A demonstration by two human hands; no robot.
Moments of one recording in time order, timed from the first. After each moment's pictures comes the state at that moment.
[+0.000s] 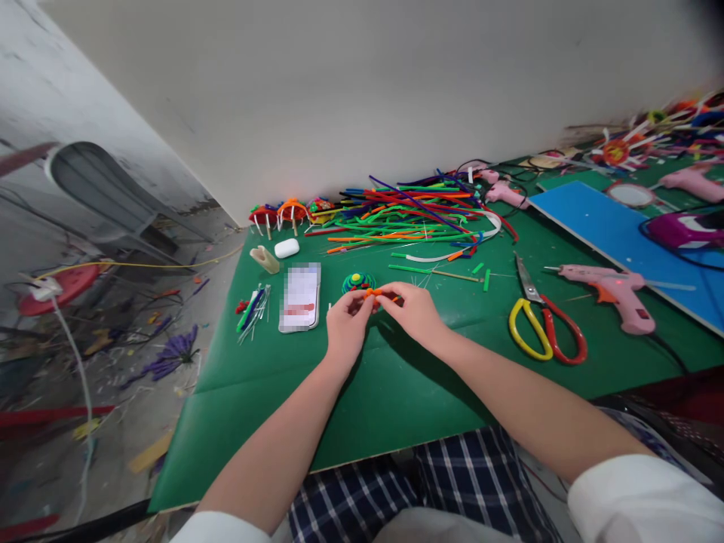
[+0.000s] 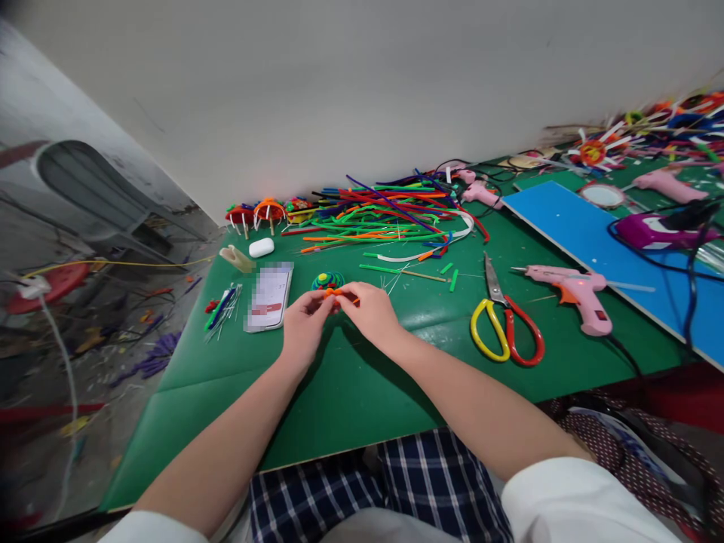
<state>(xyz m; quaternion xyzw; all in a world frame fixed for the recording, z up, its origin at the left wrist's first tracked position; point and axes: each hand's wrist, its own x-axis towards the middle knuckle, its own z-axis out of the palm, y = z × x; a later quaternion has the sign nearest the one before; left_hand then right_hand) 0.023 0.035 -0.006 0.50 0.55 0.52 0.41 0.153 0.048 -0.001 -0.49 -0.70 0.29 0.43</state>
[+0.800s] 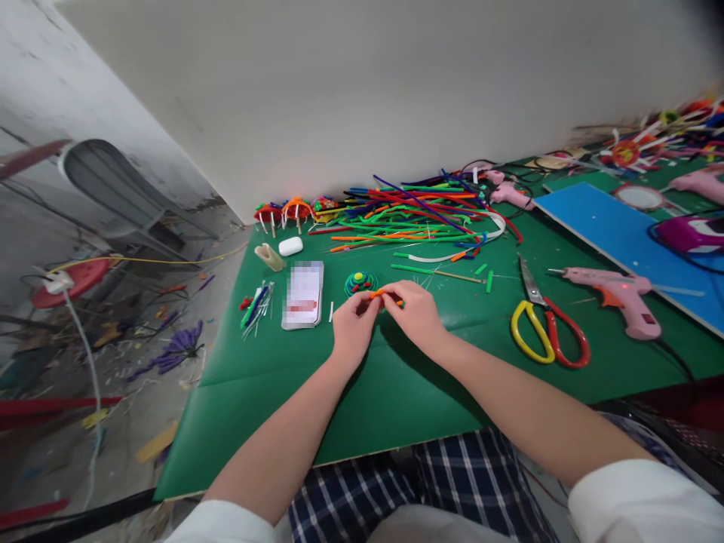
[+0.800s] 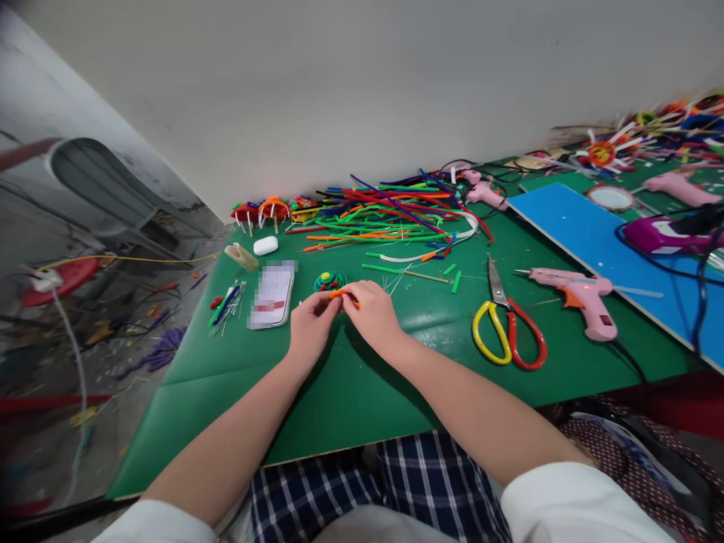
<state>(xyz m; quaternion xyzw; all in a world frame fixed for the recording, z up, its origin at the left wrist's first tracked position) 0.027 0.032 -0.006 0.56 0.57 0.49 0.36 0.151 0.044 -0.002 -0.50 -0.73 0.18 0.42</state>
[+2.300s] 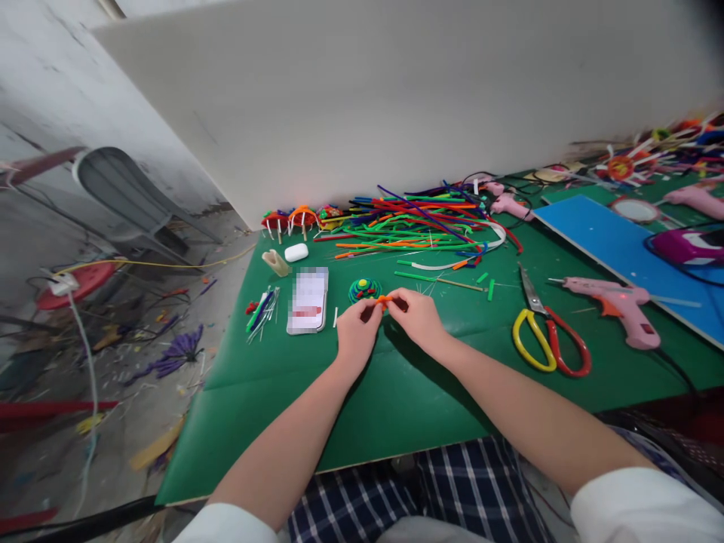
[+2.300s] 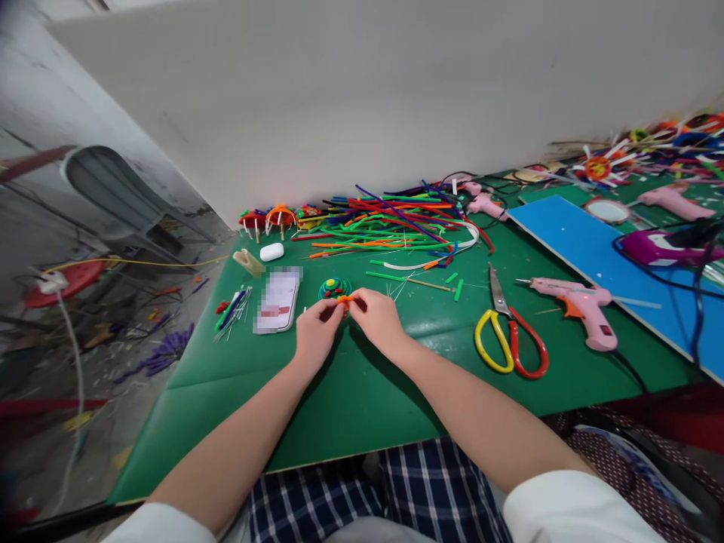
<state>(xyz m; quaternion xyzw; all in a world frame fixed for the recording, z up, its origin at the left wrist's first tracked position) 0.022 0.033 -0.007 0.59 0.61 0.44 0.29 0.151 0.050 -0.006 -0.52 -0.70 0.26 0.41</state>
